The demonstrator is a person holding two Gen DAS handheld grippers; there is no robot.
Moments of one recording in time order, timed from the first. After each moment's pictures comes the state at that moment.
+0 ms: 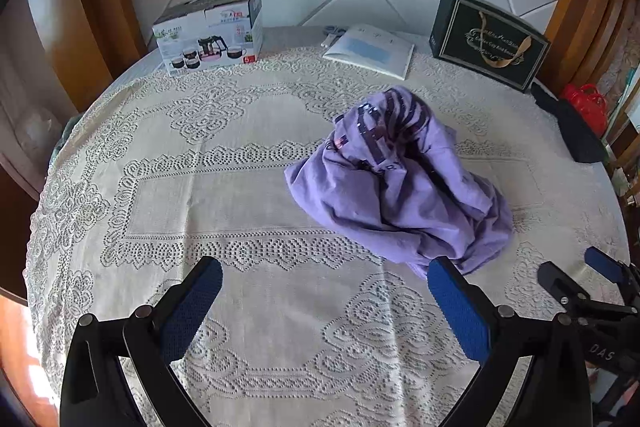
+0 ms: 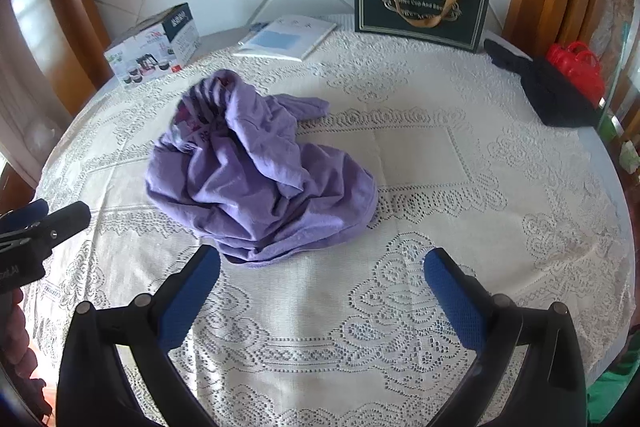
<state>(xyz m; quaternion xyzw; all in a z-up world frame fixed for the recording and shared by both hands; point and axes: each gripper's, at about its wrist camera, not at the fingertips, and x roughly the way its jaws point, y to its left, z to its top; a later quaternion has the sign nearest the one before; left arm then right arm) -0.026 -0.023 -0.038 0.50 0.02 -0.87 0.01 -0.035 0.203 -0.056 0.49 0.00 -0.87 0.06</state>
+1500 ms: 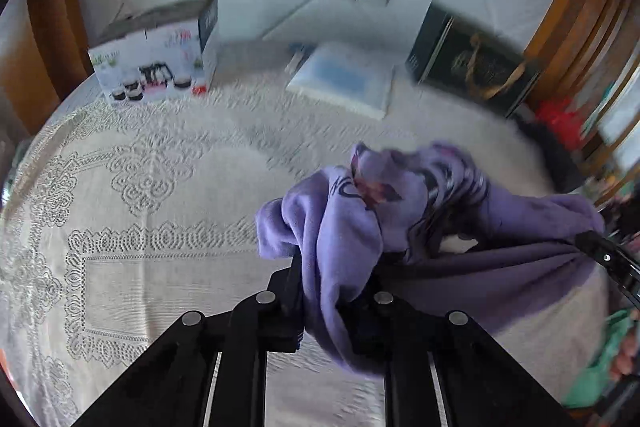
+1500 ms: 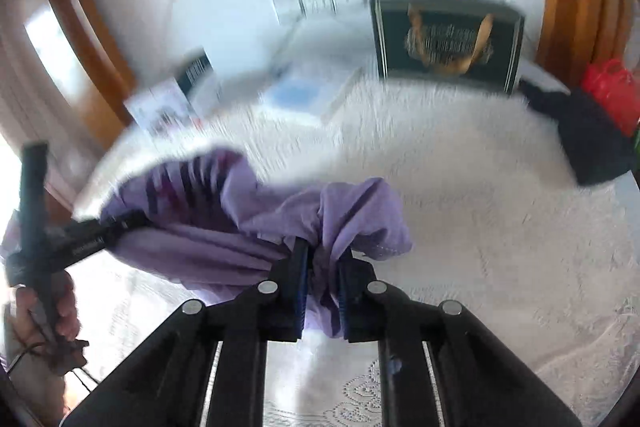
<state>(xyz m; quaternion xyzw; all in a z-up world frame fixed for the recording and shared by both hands) -0.124 -0.038 -0.012 0.48 0.09 -0.87 -0.10 -0.103 0.246 0.017 0.42 -0.06 -0.89 0.15</state>
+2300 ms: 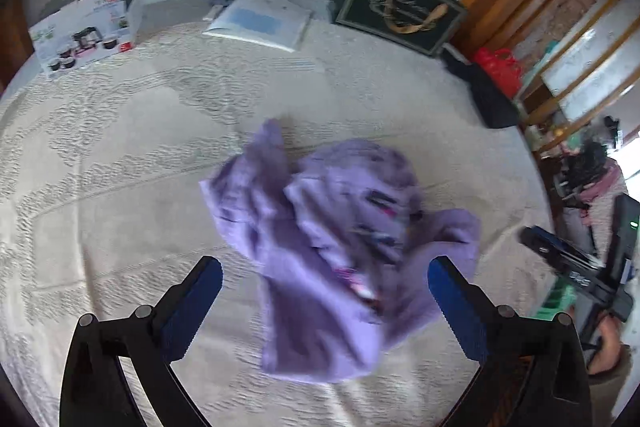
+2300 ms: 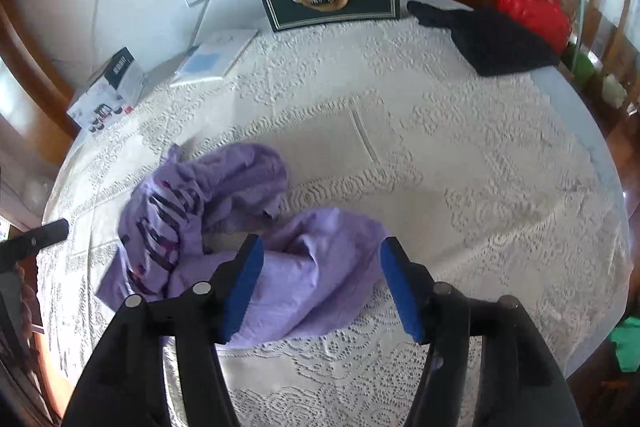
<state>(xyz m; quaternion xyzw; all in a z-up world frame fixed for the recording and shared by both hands) -0.095 -0.002 -0.047 0.56 0.05 -0.81 -0.16 -0.034 0.326 -0.050 0.51 -0.09 -0.86 0.02</state>
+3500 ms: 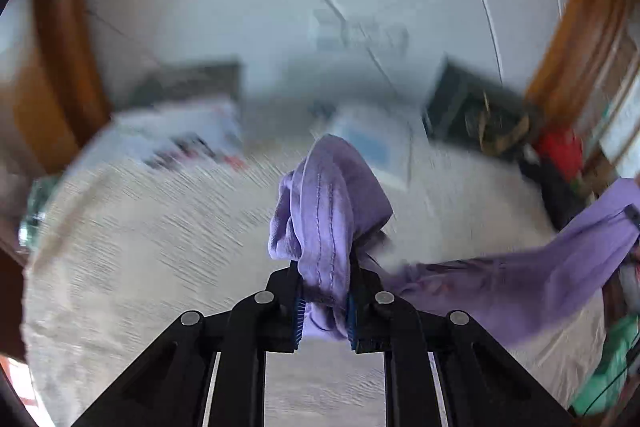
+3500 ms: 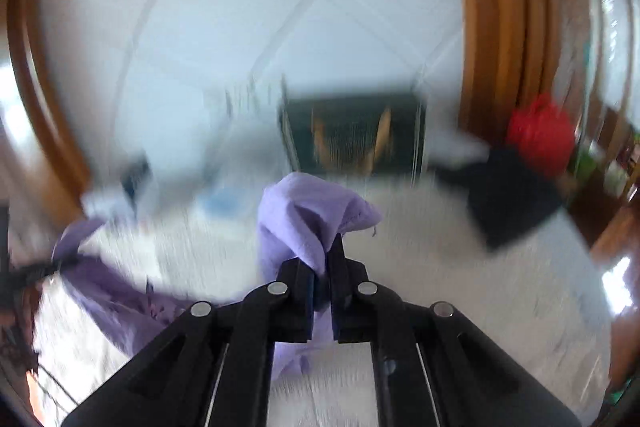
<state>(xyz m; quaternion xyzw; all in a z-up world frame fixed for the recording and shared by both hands) -0.165 -0.121 0.077 0.43 0.06 -0.90 -0.05 -0.114 0.331 0.108 0.29 -0.08 -0.95 0.02</state>
